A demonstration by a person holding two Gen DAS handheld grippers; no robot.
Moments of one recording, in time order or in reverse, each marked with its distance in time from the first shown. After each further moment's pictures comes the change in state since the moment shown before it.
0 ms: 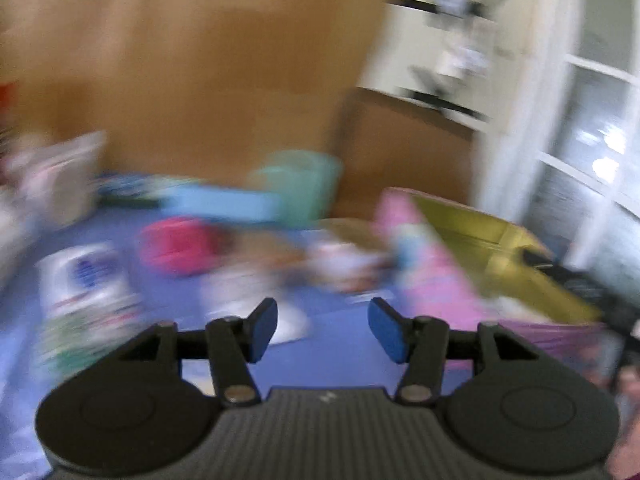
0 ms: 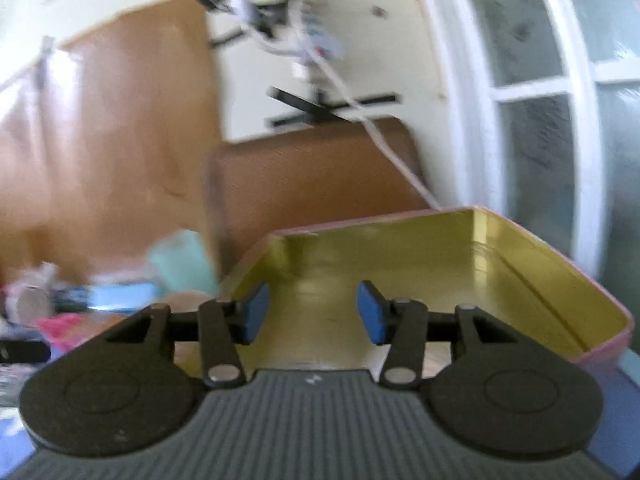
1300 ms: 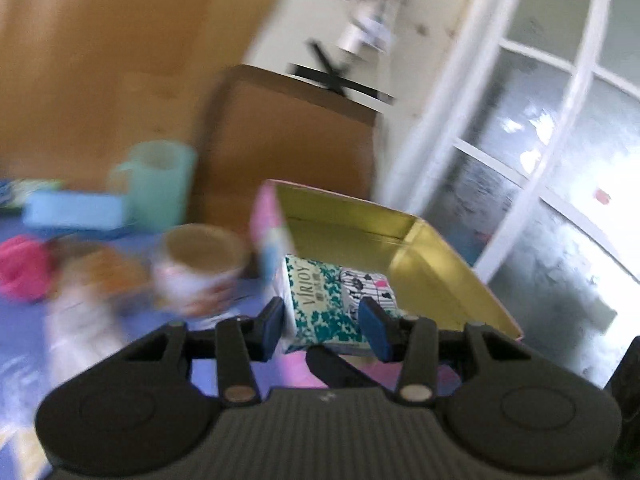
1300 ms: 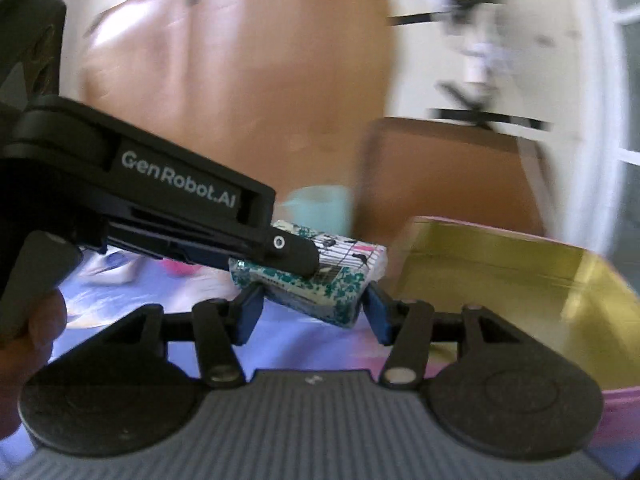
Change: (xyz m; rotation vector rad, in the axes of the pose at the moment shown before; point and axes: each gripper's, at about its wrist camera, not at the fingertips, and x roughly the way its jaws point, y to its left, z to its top) left arm 0.066 -0.123 0.045 0.074 0.098 -0.335; right arm -0.010 0.043 -0.010 -0.234 0.094 0.115
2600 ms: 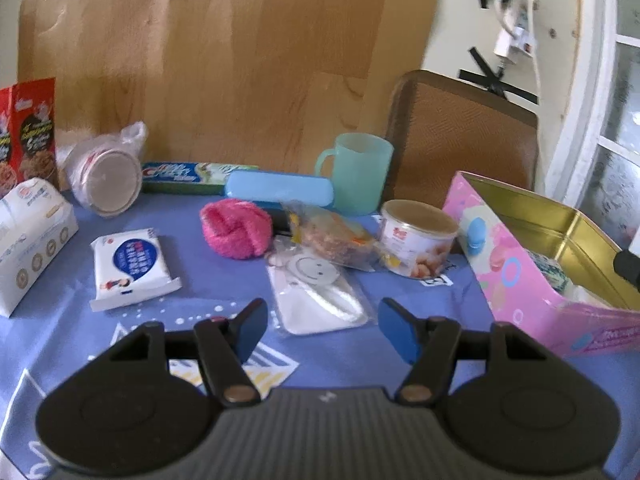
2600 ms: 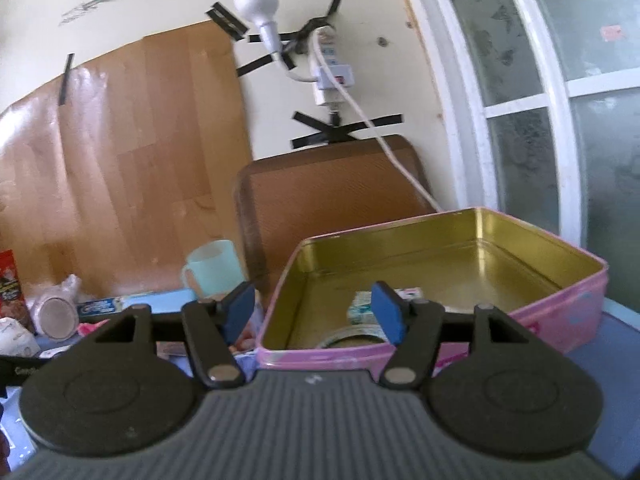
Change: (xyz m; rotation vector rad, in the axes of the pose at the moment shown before) left arm -0.068 0.076 -0.061 -0.030 -0.075 0.475; right arm -0.039 -0.003 -0.017 0.307 -0.148 -0.263
